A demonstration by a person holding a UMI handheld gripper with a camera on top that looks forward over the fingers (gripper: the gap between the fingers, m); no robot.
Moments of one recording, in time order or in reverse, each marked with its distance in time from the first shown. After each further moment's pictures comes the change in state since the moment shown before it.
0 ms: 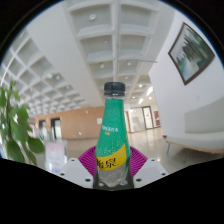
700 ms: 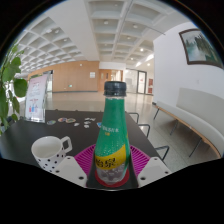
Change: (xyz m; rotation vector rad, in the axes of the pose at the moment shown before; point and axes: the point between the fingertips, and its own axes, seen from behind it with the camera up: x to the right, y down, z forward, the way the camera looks) arm 0.083 0.263 -0.026 -0.471 0.107 -0.184
